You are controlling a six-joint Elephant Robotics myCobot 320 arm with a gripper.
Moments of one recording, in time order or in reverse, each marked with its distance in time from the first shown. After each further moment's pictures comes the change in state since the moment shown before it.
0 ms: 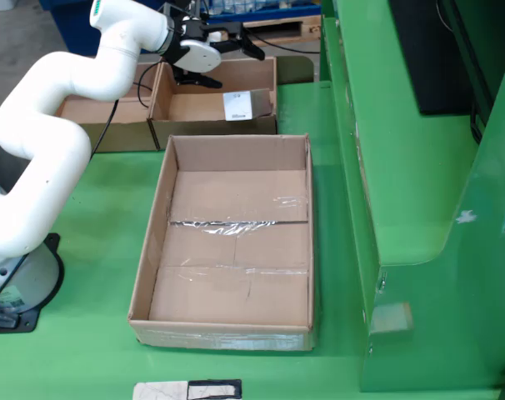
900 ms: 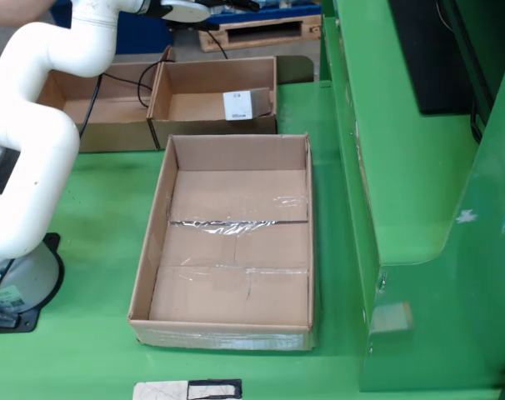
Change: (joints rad) arm -0.034 0.267 0.000 0.002 -0.002 0.086
